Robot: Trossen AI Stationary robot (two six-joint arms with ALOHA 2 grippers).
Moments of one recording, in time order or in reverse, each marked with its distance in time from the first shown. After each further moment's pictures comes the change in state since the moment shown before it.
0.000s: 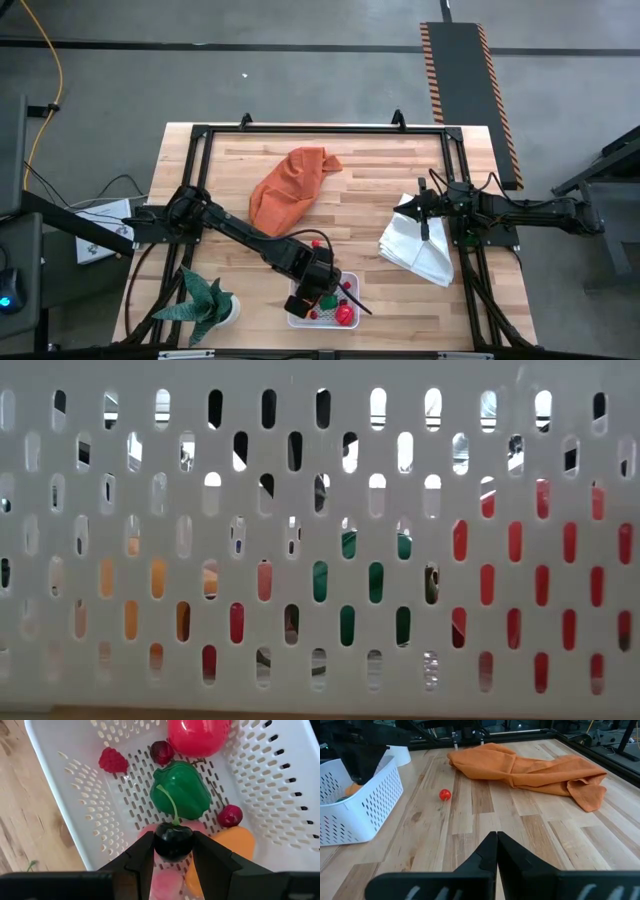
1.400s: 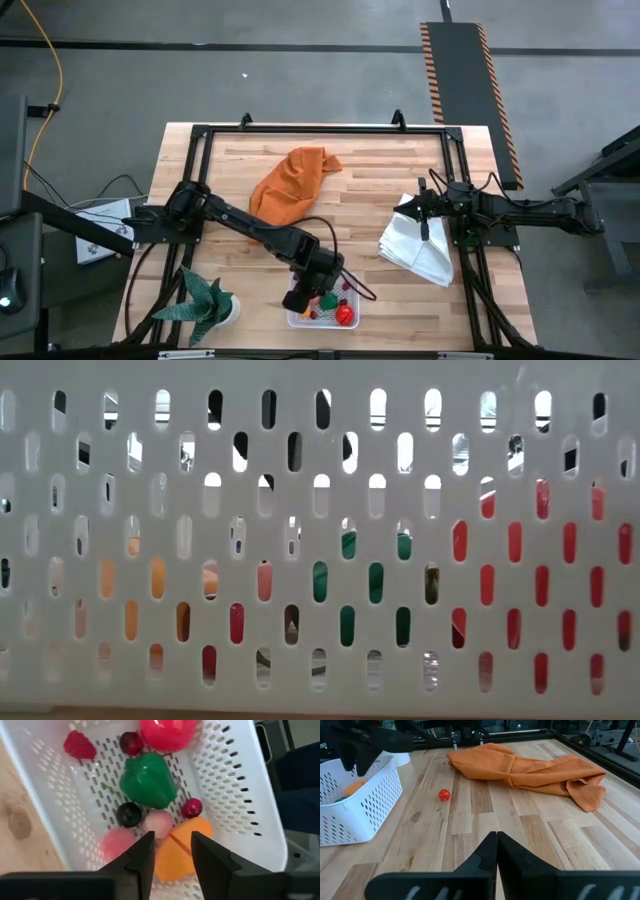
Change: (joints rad) left arm 0.068 -0.012 0.001 -0.041 0.262 -0.044; right arm 0.000 0.000 0.000 0.000 0.003 0.000
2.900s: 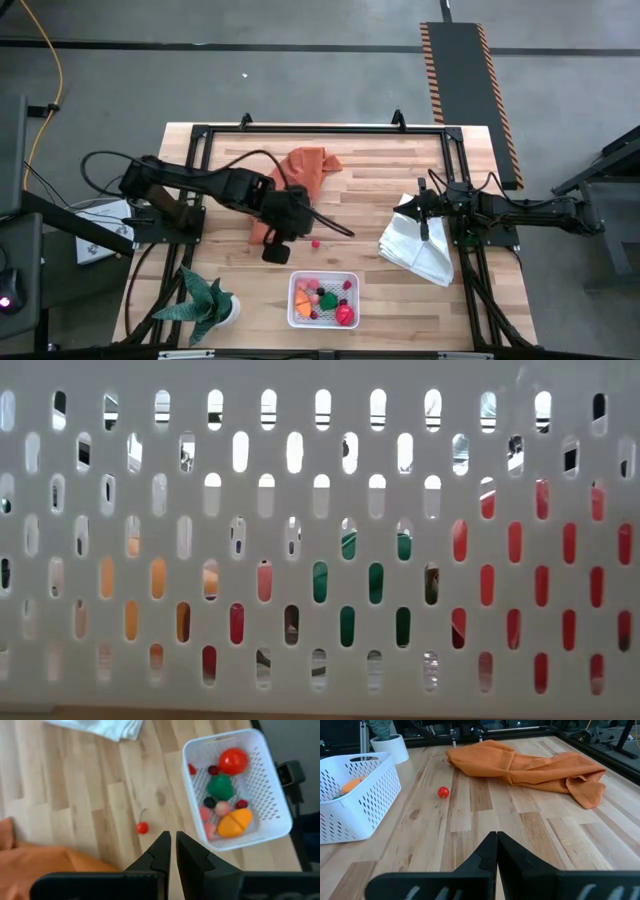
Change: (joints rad) left arm 0.123 -0.394 0.079 -0.299 -0.305 0.055; right arm 0.000 0.013 0.000 -0.001 0.003 0.000
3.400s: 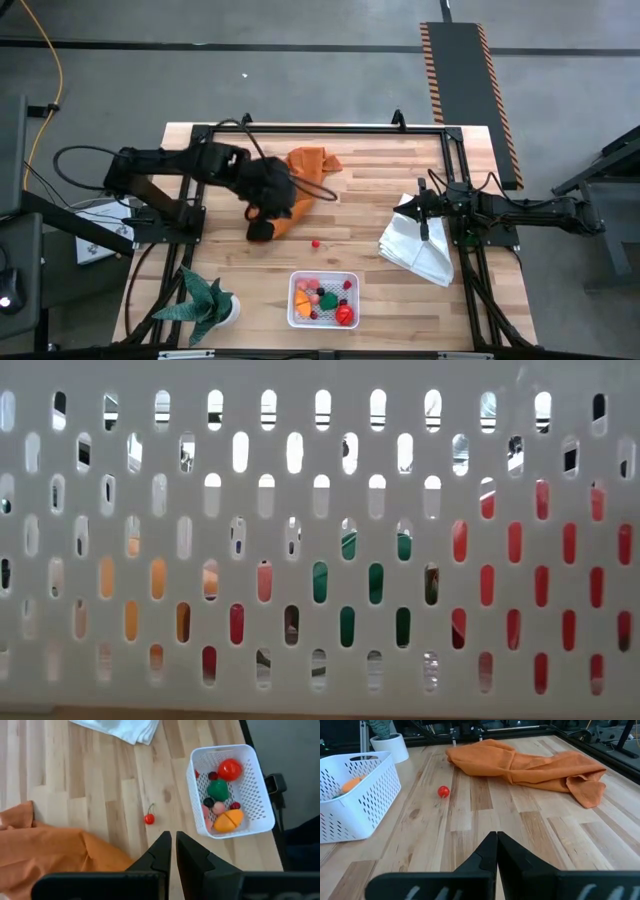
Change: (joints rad) left arm 0.108 -0.141 0.000 -0.088 0.069 -0.005; right arm 0.000 0.002 0.000 -0.001 -0.001 0.000
